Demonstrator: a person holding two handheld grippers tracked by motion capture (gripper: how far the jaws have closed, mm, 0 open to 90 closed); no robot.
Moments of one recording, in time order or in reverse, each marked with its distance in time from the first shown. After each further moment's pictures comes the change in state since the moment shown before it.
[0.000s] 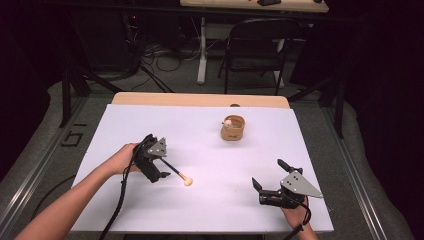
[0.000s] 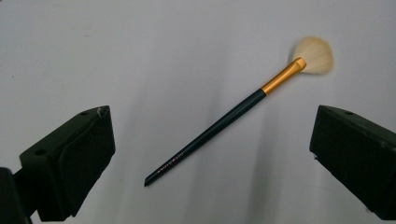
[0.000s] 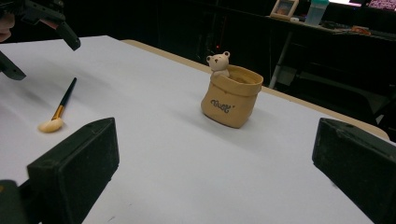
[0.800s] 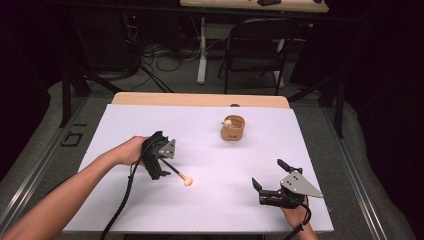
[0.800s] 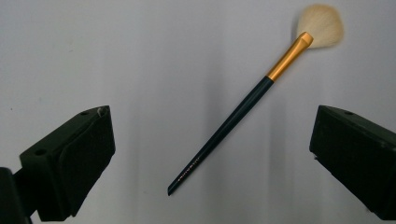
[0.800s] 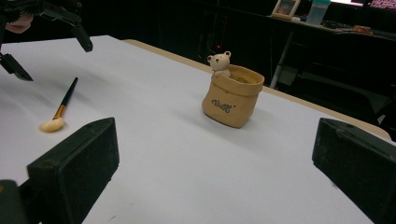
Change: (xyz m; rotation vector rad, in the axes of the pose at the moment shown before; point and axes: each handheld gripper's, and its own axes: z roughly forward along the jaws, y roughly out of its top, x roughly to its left) left arm 0.007 0.023 0.010 0.151 -0.036 0.208; right arm 0.000 0.000 0.000 0.000 0.004 0.000
